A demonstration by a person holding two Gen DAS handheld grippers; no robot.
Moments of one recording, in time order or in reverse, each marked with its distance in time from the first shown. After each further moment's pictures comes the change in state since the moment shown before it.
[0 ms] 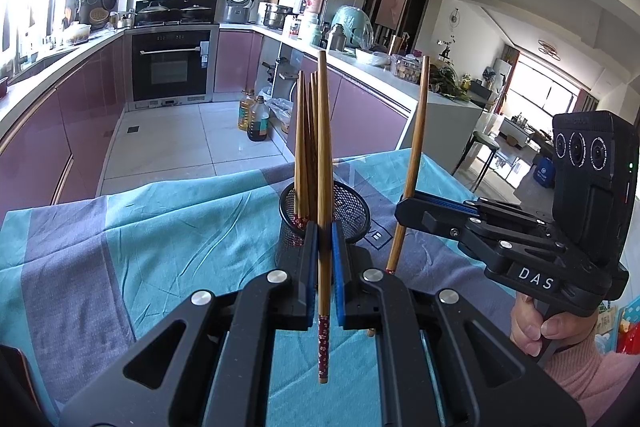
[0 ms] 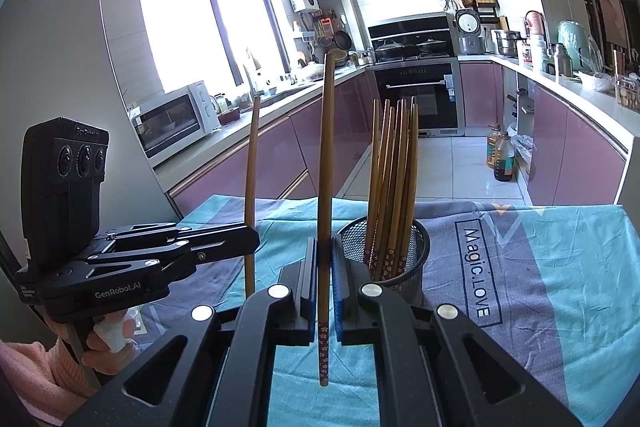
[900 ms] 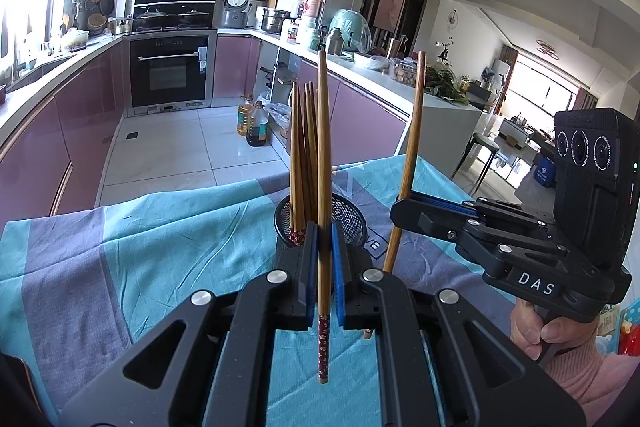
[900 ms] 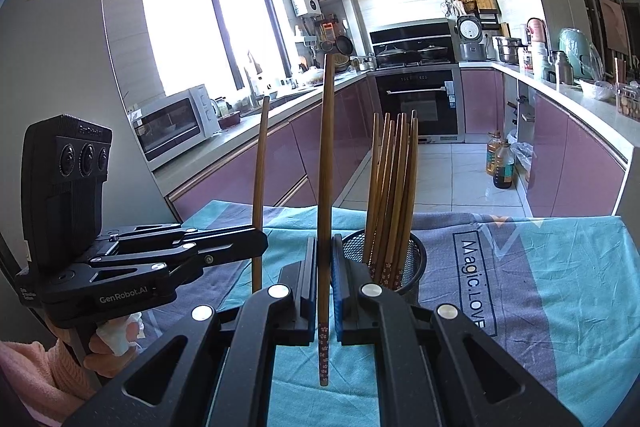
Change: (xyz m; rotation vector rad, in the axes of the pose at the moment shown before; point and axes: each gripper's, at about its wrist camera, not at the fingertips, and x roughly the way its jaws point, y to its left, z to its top) left arm -0.001 -0.003 0.005 0.006 -0.008 0.000; right arm 0.001 -0.003 0.006 -0.015 -0.017 -0.001
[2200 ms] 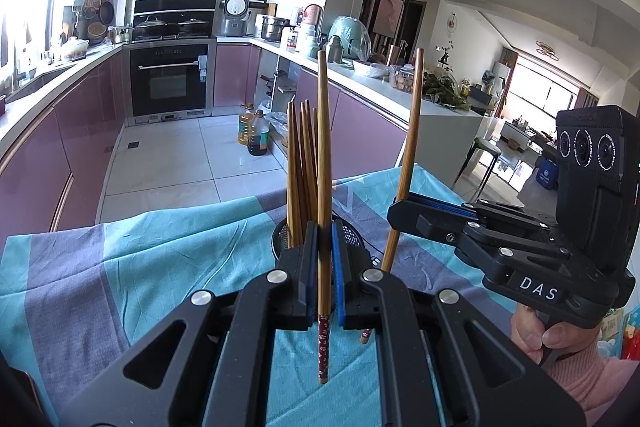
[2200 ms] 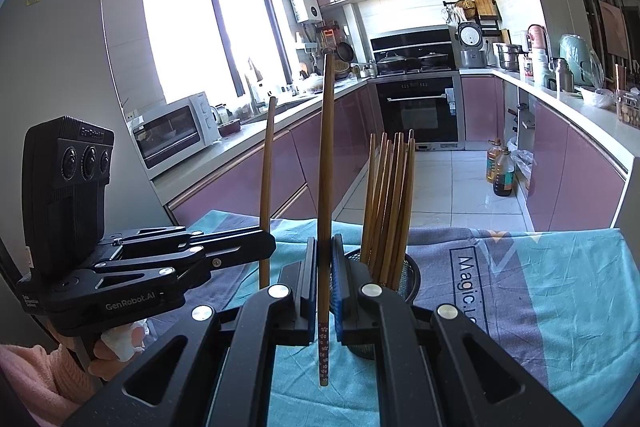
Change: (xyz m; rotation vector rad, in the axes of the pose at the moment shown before) left arm -0.002 -0.004 0.023 0.016 -0.027 0.007; right arm 0.000 -0.007 0.011 -0.005 -0.026 0.004
